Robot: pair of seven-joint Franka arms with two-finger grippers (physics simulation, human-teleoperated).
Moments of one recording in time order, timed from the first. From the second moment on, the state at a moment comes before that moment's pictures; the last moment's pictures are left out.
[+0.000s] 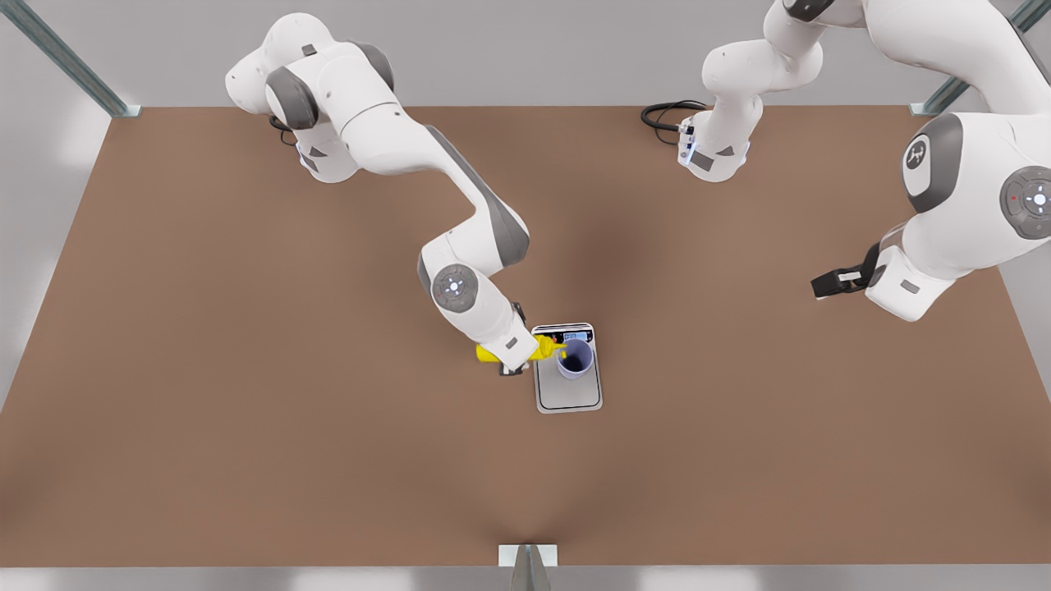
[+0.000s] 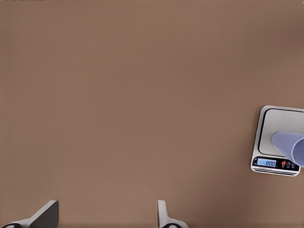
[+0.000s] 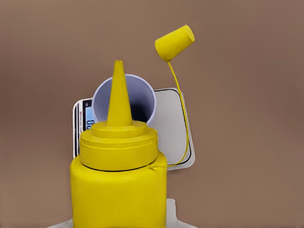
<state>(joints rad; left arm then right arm) 0.14 0.20 -0.21 -1.38 0.06 1.43 -0.24 0.82 0.82 -0.27 -1.12 0.48 2.05 -1.05</state>
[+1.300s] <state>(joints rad) 0.14 0.21 -0.21 -1.38 0.06 1.43 -0.25 0.34 0.62 -0.12 -1.49 0.81 1.96 -1.72</state>
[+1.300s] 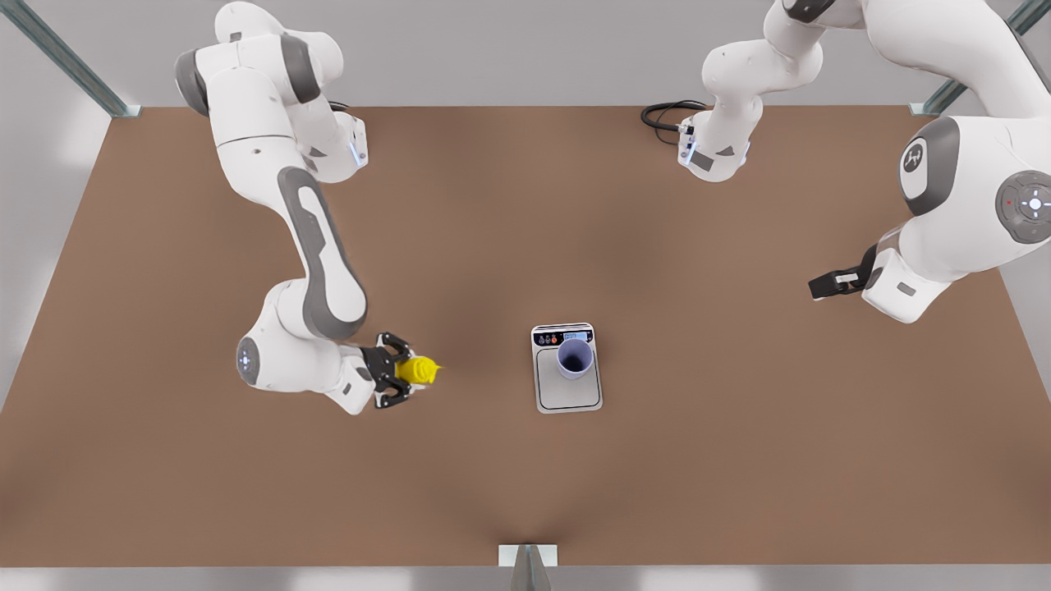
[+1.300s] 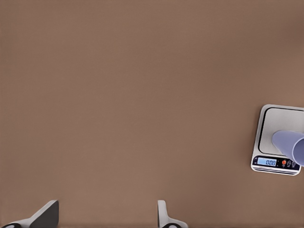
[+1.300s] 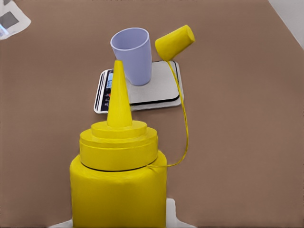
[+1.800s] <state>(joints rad) 0.14 0.20 -0.21 -1.38 0.06 1.42 -0.25 -0.06 0.74 0.18 -1.53 1.13 1.90 -2.24</state>
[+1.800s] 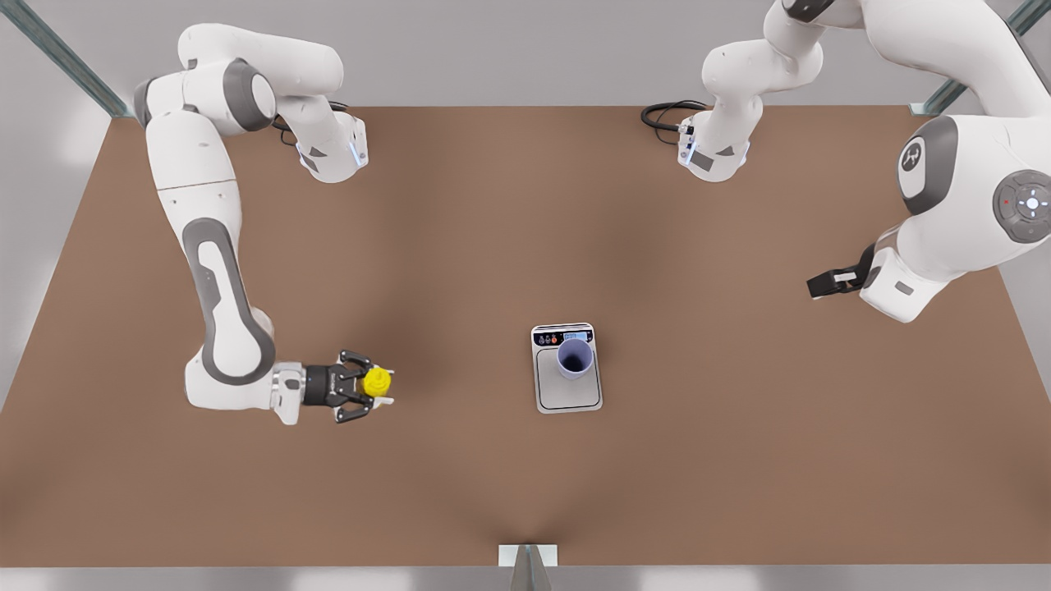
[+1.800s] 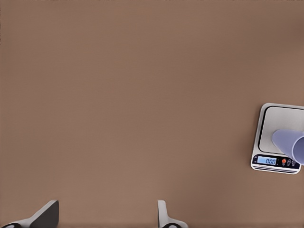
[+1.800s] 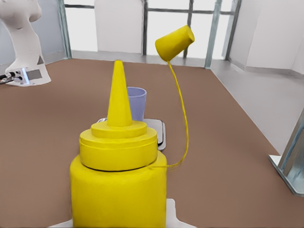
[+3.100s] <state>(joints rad) 0.14 0.21 -0.21 -1.38 0.09 1.42 -0.24 -0.15 0.86 0.25 -1.58 1.29 1.82 -2.32</state>
